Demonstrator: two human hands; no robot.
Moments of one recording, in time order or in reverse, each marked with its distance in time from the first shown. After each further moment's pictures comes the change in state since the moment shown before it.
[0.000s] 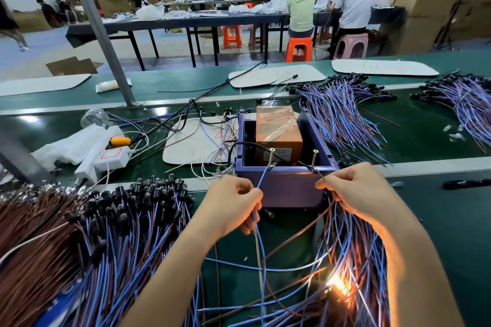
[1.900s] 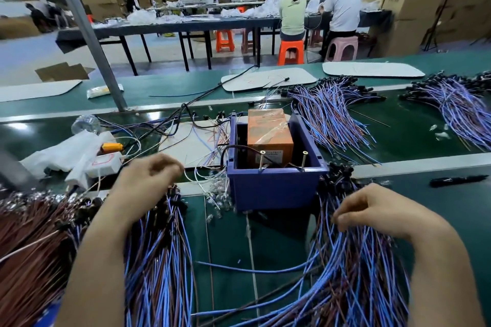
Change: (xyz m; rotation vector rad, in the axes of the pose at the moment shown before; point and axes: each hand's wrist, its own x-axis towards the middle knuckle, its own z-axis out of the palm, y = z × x) left_hand 0.003 -0.018 -0.097 0.187 0.350 0.117; right_hand -0.010 0.027 -0.042 -0.344 -0.392 0.052
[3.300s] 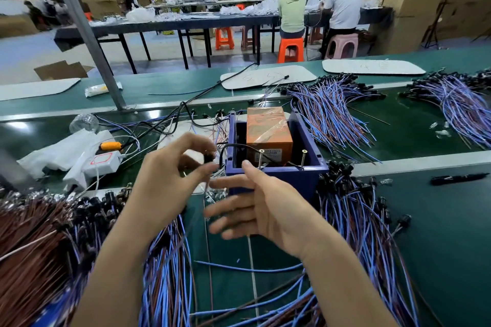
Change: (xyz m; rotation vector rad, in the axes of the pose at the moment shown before) left_hand -0.026 0.038 0.020 -0.009 0.026 0.471; right_hand 0.003 -0.121 0.080 1.117 -0.410 -0.198
